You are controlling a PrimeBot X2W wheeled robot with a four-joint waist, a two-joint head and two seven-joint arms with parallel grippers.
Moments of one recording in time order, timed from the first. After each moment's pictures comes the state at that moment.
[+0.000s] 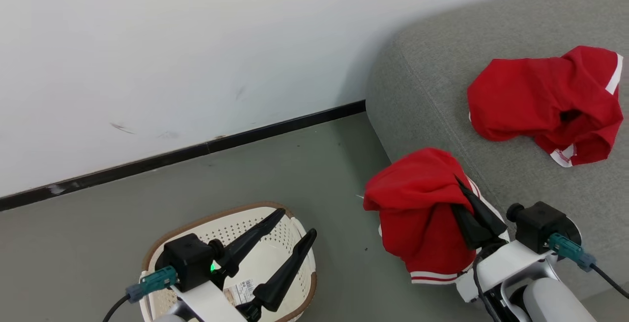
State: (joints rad) left arm -0.28 0.38 -0.75 -0.13 -0.80 -0.05 -0.16; right arm -0.15 -0.13 0.22 0.11 0.15 0.13 -0.26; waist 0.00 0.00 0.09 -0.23
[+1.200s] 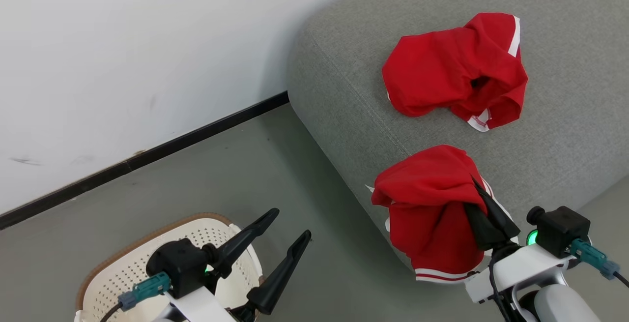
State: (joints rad) left arm -0.27 0.41 -0.75 -0.16 -0.76 -0.04 -0.17; right arm -0.10 -0.12 0.16 0.05 0.21 0.13 -0.26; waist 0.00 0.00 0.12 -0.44
